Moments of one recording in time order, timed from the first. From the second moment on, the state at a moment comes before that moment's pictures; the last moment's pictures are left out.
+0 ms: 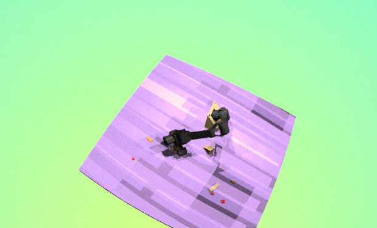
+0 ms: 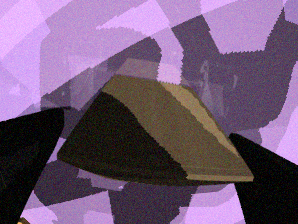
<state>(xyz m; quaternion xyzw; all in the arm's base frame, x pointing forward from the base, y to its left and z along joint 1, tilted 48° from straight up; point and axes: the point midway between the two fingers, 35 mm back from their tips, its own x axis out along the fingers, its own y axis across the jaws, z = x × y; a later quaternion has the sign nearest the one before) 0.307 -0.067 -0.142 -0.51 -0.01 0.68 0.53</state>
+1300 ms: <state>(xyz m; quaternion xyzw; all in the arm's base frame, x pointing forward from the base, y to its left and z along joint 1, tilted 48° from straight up) 0.304 -0.085 -0.125 -0.50 -0.01 0.68 0.53</state>
